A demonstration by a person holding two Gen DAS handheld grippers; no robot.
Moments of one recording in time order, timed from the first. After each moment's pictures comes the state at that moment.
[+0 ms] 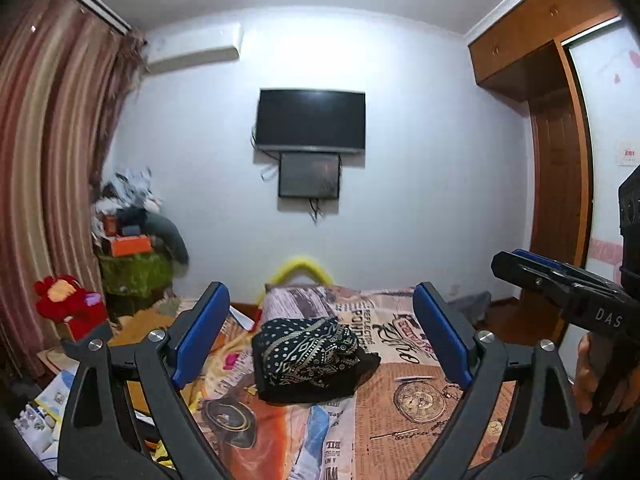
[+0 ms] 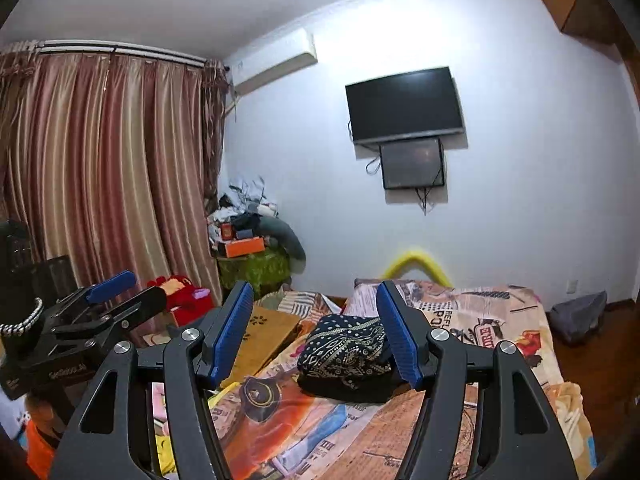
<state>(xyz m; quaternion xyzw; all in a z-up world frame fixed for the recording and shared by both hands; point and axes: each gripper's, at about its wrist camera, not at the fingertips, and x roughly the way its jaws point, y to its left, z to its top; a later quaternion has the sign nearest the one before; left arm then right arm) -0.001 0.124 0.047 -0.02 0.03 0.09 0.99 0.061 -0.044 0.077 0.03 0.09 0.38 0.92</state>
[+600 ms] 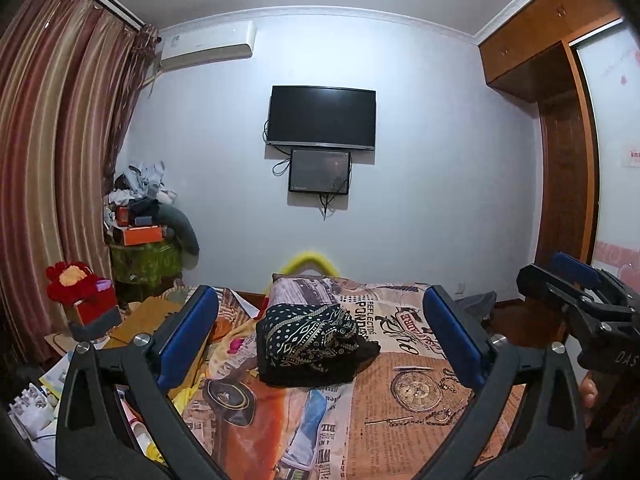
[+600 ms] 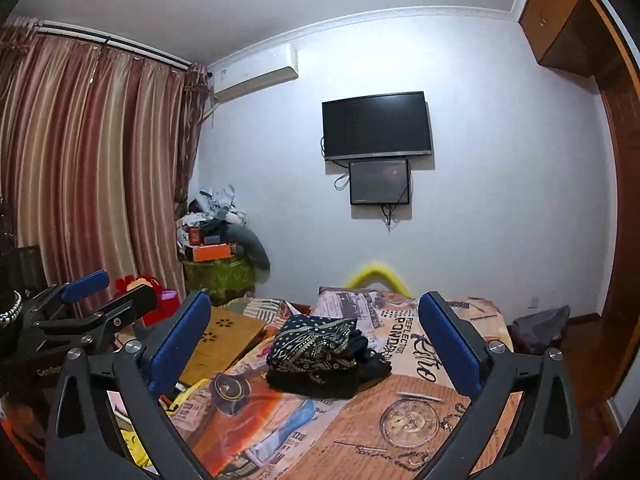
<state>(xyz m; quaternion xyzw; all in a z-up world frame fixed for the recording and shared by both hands) -0.014 0.112 0.025 -0.03 0.05 0.11 0.99 0.046 -0.045 0.070 0.01 0.06 0.32 0.95</state>
